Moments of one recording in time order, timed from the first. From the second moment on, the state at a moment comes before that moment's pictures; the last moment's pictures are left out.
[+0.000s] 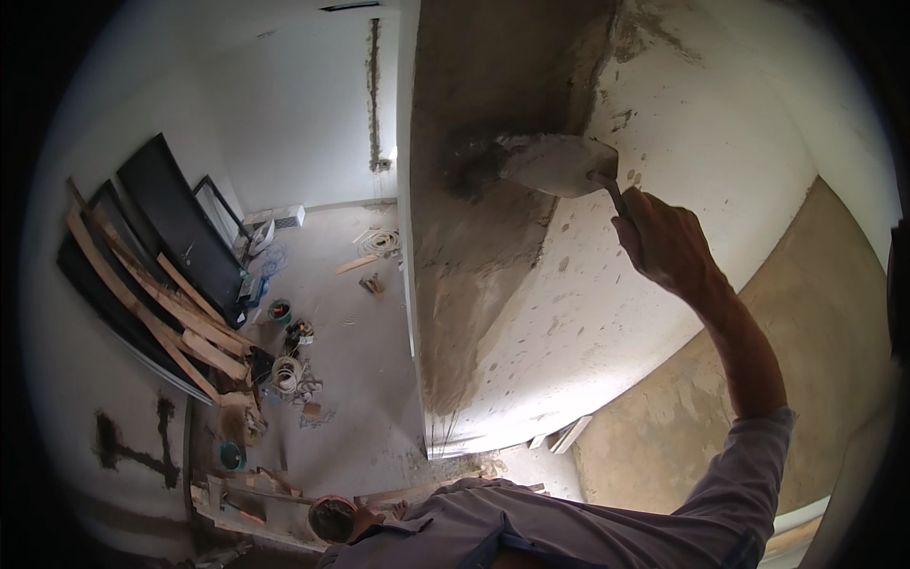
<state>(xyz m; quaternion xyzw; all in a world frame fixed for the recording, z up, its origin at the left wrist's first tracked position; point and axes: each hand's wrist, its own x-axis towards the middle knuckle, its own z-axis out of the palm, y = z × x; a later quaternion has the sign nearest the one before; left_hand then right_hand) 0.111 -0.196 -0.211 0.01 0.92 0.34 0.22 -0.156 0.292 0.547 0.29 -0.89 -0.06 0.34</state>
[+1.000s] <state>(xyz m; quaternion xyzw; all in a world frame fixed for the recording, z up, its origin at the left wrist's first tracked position) 0.046 -0.274 -0.190 0.02 0.93 0.31 0.20 -0.138 0.241 0.511 0.28 -0.87 -0.08 0.39</state>
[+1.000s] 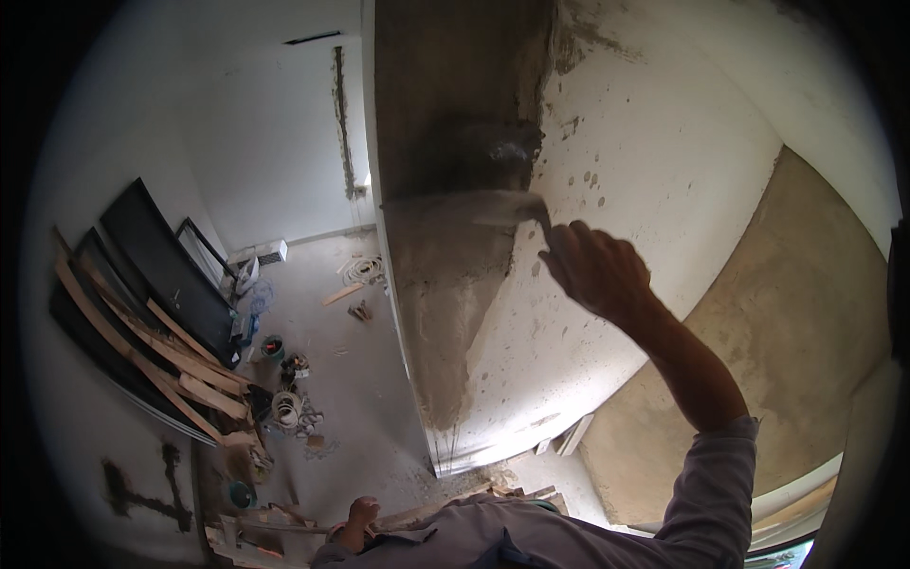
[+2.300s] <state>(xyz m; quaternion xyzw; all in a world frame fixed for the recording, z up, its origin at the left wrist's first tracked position) 0.018 -0.264 -0.221 0.20 0.95 0.22 0.10 -0.129 0.292 0.641 0.10 -0.91 0.07 0.39</state>
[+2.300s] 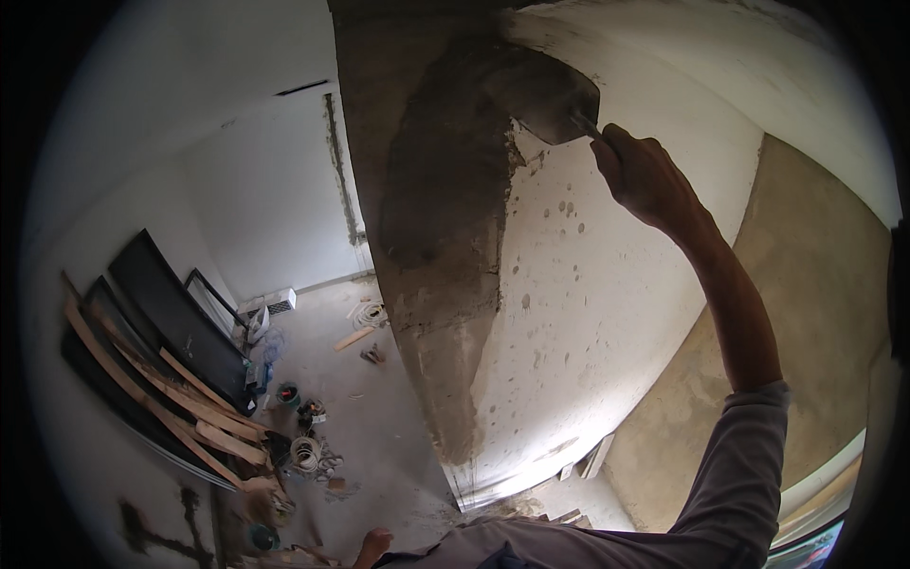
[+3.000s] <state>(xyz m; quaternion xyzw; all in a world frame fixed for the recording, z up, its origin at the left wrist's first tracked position) 0.076 -0.299 -0.202 -0.02 0.88 0.42 0.22 -0.143 0.335 0.469 0.07 -0.92 0.13 0.37</state>
